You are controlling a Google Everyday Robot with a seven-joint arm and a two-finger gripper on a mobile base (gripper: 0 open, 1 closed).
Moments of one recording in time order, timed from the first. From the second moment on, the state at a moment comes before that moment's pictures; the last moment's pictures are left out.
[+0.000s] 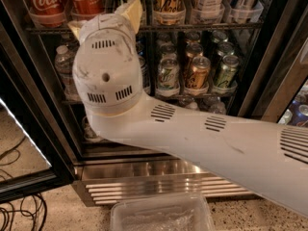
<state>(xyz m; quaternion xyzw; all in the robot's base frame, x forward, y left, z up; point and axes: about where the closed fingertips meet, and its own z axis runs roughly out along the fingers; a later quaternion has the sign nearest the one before) 0.593 0.092 1.053 -0.16 0.67 -0.03 0.72</state>
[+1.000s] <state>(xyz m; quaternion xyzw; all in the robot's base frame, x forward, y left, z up) 0.569 0.093 1.106 -0.15 0.60 -0.10 0.78</state>
